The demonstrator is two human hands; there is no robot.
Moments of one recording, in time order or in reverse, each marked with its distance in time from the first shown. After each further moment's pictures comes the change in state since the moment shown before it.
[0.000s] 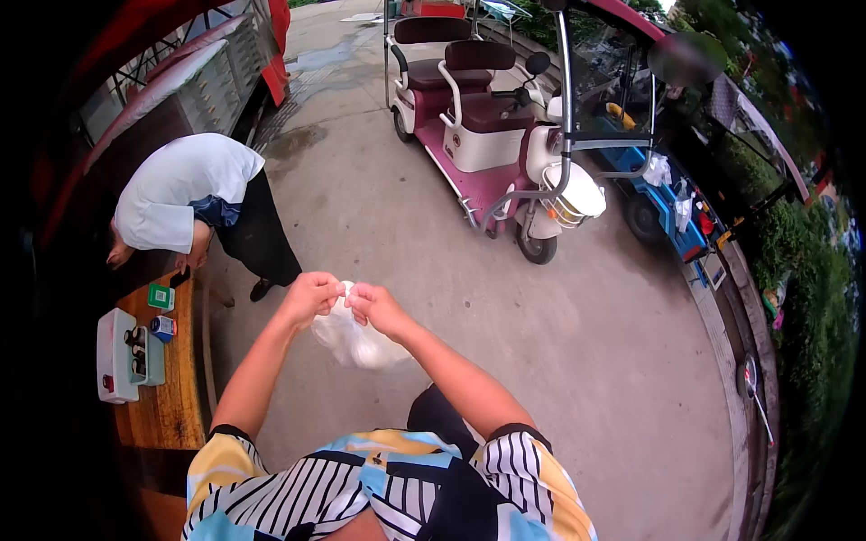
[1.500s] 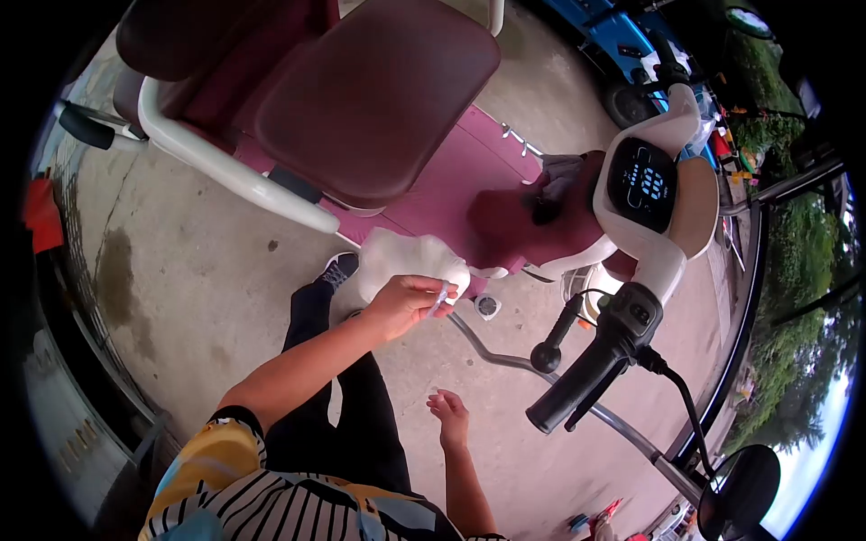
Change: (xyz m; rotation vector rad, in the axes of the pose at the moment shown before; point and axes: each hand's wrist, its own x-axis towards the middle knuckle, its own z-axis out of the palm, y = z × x) left_hand 1.250 0.037 0.056 -0.516 -0.760 -0.785; right_hand 0.580 0.130 -0.691 0.584 1.650 0.632
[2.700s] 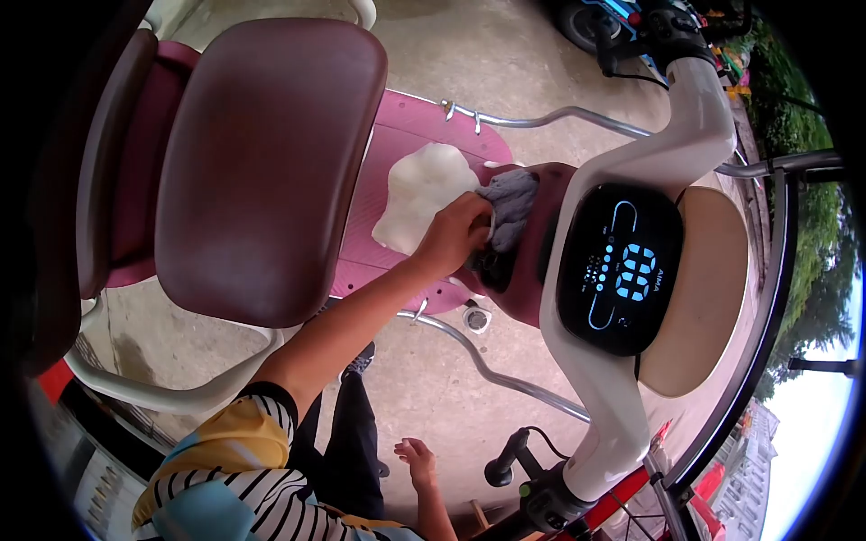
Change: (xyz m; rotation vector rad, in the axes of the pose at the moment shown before) left_hand 0.295 0.072 0.075 1.048 -0.092 0.634; right_hand 0.014 -0.029 0.077 0.182 0.089 0.430
